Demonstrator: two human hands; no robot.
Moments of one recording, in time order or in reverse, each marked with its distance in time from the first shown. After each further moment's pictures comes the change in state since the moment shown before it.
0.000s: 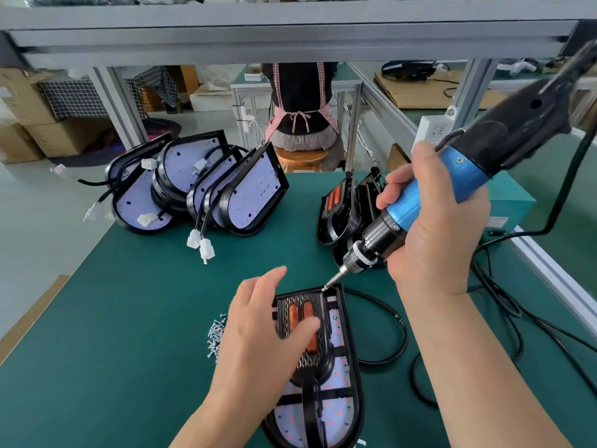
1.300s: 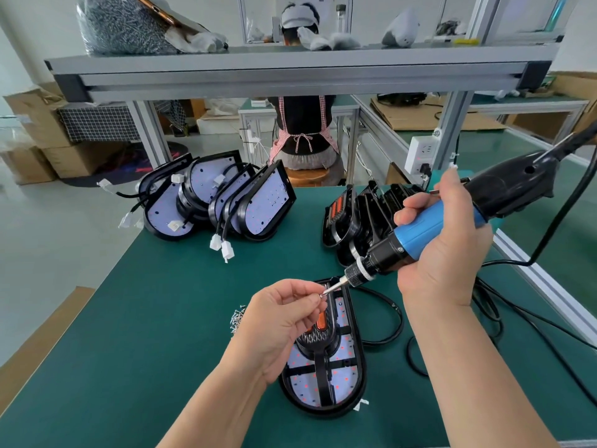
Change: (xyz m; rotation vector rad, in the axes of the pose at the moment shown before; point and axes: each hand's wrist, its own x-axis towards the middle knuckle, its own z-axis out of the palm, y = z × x) left_hand -0.003 0.015 -0.012 -1.071 -0.253 -0.415; right_hand -0.037 -0.032 -0.011 0.120 0.162 0.090
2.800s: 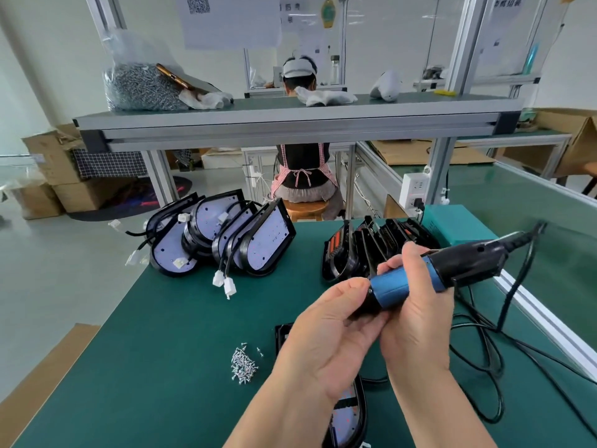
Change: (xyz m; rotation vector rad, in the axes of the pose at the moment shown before) left_hand -0.013 0.032 0.084 -0.519 -0.121 -0.233; right_hand -0.020 0.018 -0.013 0.036 0.000 0.079
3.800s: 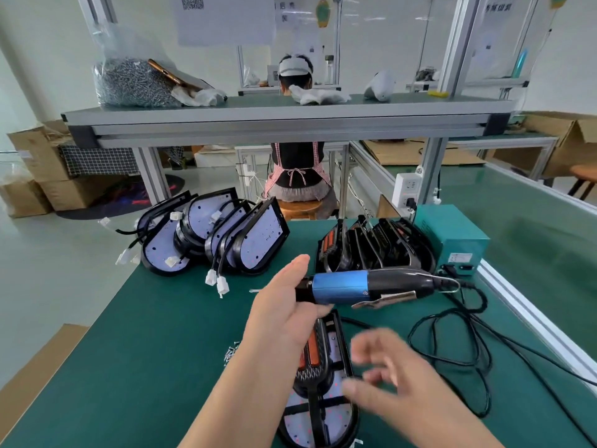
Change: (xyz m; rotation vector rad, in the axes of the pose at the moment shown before) left_hand 0.022 0.038 -0.033 0.082 0.146 0.201; right_hand -0.043 -0.039 -0.070 -1.159 -0.856 0.303
